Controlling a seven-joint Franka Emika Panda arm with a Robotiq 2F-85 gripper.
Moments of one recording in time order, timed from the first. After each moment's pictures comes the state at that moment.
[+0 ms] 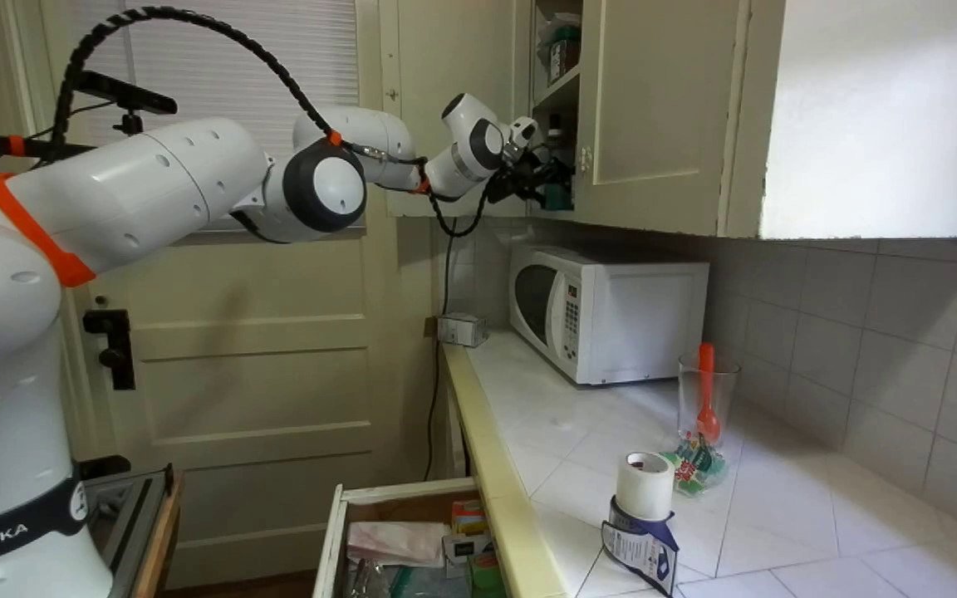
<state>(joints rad) 0.51 1.08 -0.20 -0.45 -0.30 2.51 0.10</state>
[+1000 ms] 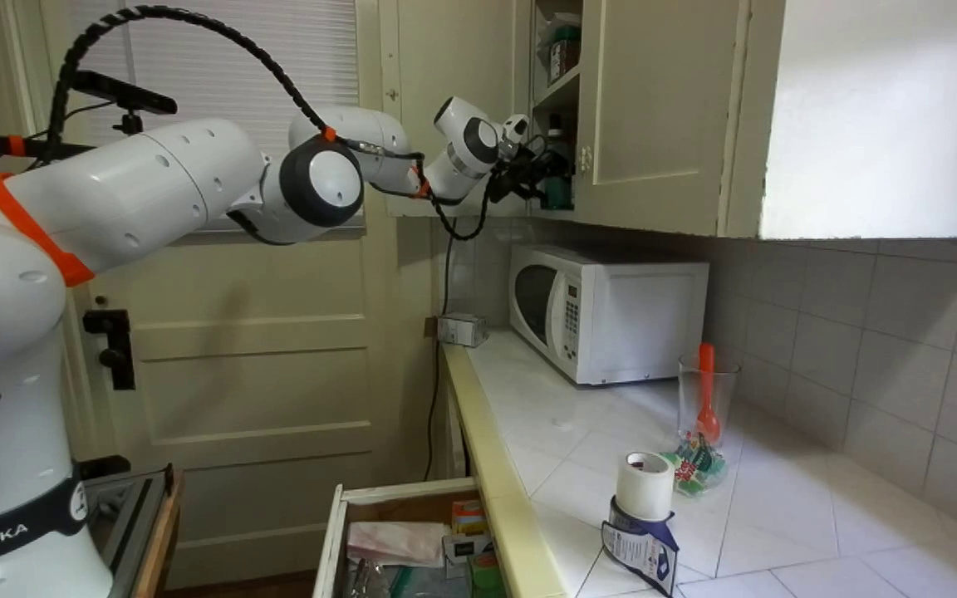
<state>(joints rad) 0.54 1.08 -0.29 -0.45 -0.40 2.51 0.10</state>
